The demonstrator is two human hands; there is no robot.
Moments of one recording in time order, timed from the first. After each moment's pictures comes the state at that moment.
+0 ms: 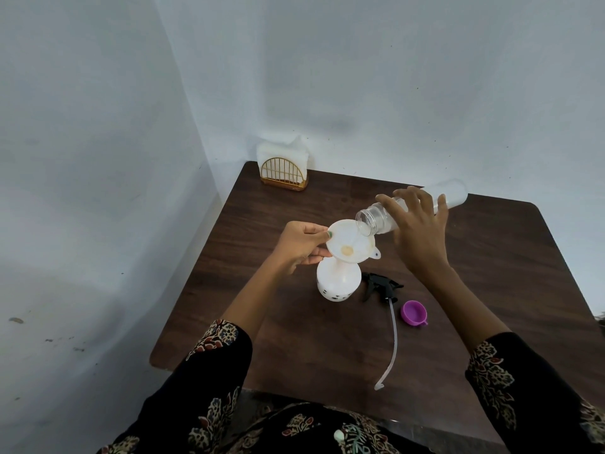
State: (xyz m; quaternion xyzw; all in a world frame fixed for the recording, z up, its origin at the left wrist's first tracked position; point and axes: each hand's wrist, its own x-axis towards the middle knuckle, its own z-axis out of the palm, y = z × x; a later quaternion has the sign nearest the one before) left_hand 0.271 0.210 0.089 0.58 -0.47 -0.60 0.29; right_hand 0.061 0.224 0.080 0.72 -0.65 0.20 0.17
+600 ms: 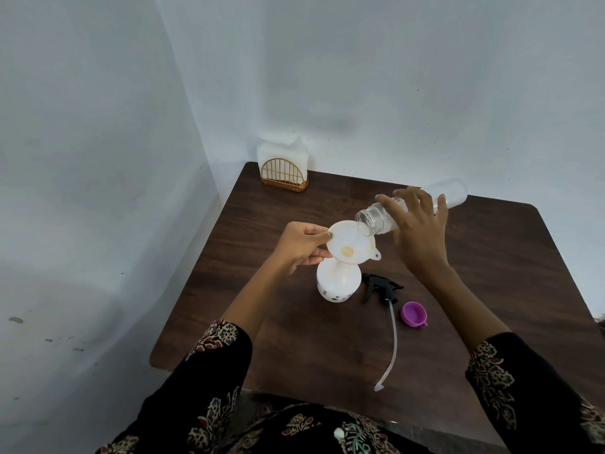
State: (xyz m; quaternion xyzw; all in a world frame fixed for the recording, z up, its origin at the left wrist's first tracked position) left_hand 0.272 0.210 0.088 0.58 -0.48 -0.60 0.28; right_hand 0.061 0.222 0.079 0.71 -0.65 0.20 0.18
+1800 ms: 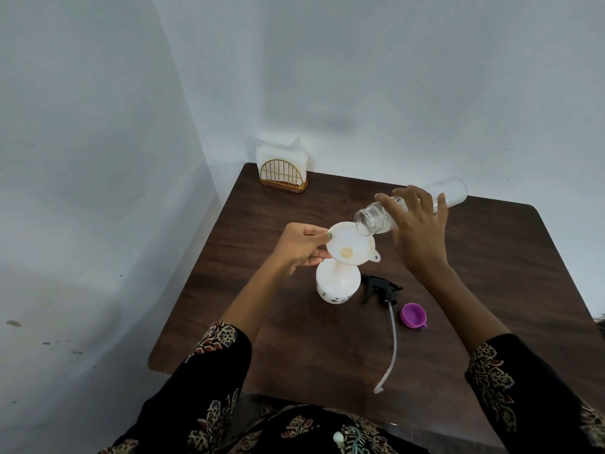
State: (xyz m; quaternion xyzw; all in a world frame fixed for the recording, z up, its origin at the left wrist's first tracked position) left_hand 0.271 0.209 0.089 0.58 -0.47 -0.61 0.28; right_hand 0.061 0.220 0.081 0.71 -0.64 0.21 0.19
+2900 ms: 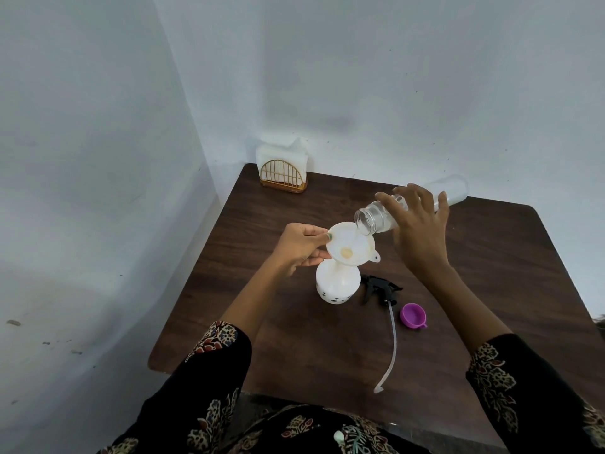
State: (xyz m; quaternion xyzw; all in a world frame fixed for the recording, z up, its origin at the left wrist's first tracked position) left_hand 0.271 0.208 0.088 0.57 -0.47 -0.61 0.29; right_hand 0.060 0.220 0.086 0.71 -0.64 0.21 0.19
